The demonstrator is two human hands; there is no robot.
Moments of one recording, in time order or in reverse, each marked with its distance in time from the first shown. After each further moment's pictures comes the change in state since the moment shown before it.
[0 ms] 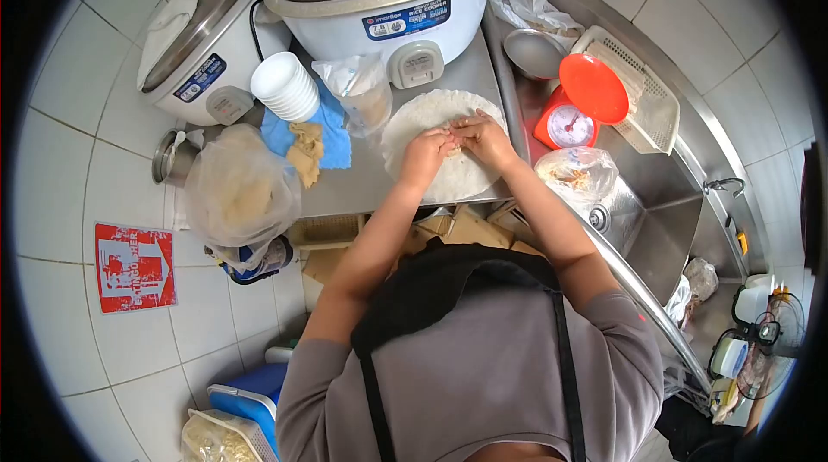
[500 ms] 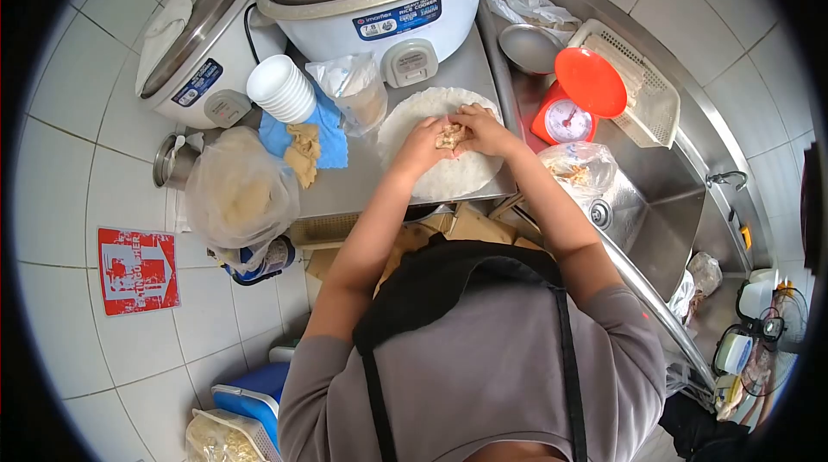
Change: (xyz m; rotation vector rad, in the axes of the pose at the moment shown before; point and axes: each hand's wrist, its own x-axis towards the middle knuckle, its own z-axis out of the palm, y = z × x) left_hand 0.017 -0.002 -0.006 0.049 -0.168 0.025; right_hand 0.010 0.007 -0.014 -0.128 -0.071 -0.056
